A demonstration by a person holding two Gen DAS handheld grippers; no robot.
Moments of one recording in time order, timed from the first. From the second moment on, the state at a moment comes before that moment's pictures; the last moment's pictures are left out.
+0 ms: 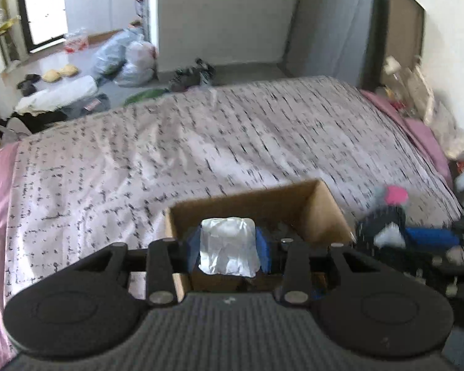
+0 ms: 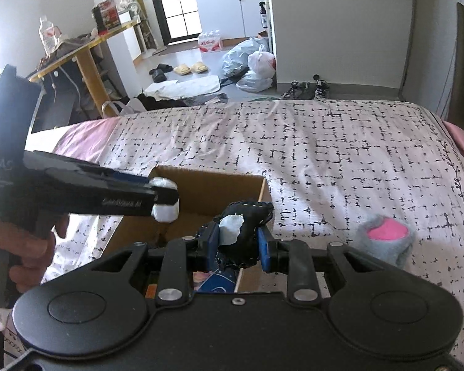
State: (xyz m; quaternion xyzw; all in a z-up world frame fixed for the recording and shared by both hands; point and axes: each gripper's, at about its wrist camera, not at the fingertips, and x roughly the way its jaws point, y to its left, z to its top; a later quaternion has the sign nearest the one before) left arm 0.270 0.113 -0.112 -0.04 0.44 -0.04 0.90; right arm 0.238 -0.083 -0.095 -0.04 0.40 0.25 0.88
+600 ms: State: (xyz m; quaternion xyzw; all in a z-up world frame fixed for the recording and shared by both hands) left arm 0.262 0.135 -0.101 -0.08 0.43 0.00 0.90; right arm 0.243 -0.046 -0.101 -0.06 0.40 0.27 0.87
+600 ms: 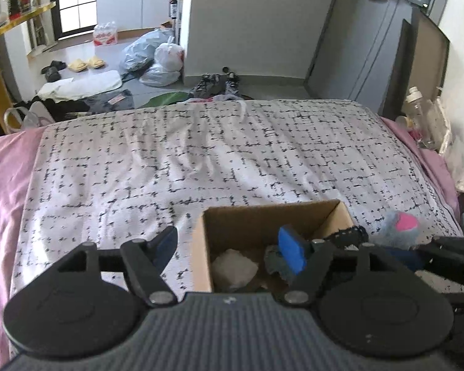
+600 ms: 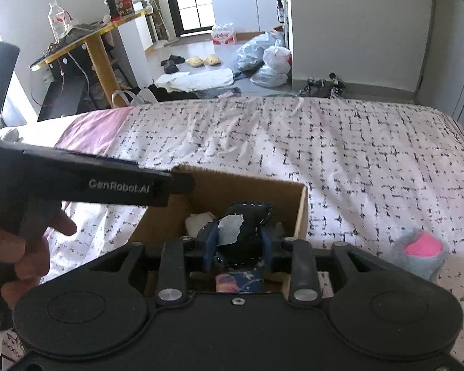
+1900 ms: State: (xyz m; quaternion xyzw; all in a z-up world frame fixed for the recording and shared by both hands) left arm 0.194 0.075 -0.040 -0.06 0.39 -0.03 0.92; right arm 0.209 -0.180 -0.073 0.05 0.38 0.25 0.89
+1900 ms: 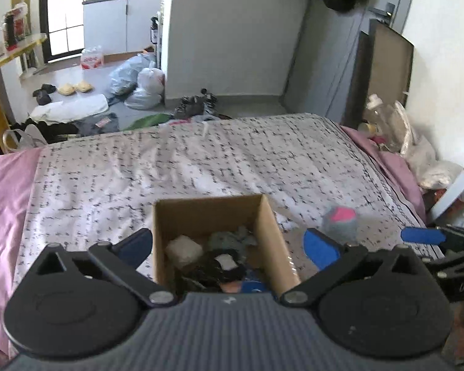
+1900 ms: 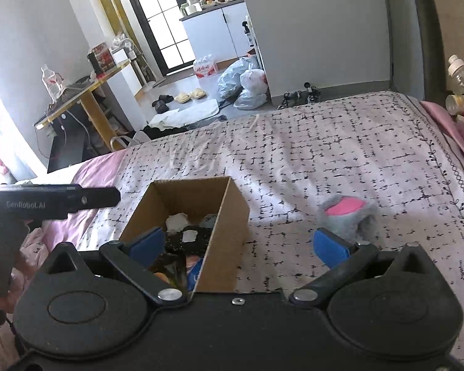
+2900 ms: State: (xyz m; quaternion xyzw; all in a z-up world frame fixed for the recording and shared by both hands) left arm 0.220 -0.003 -0.058 -0.08 0.42 -0.04 0.90; right arm 0.219 -0.268 -0.091 0.08 0.39 0.22 0.89
